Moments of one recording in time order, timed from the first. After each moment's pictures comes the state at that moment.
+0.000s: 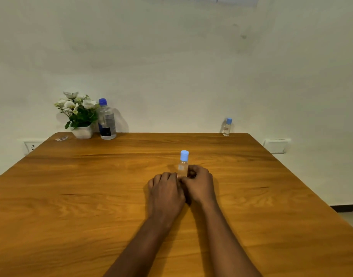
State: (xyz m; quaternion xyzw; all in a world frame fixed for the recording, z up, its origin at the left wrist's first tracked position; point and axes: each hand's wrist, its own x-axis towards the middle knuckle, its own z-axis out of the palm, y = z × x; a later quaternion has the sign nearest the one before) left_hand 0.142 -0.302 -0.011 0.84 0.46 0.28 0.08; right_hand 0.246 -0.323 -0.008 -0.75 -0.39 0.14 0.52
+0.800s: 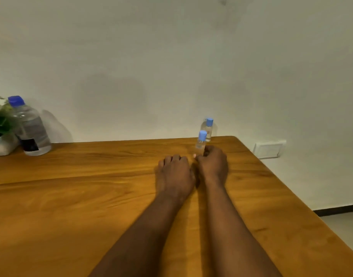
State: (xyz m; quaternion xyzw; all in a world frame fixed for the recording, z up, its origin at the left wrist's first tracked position) left_hand 0.352 -0.221 -0.003 0.89 0.40 0.22 0.03; right_hand 0.452 -0.244 0.000 -0.83 -0.26 -0.02 0.50
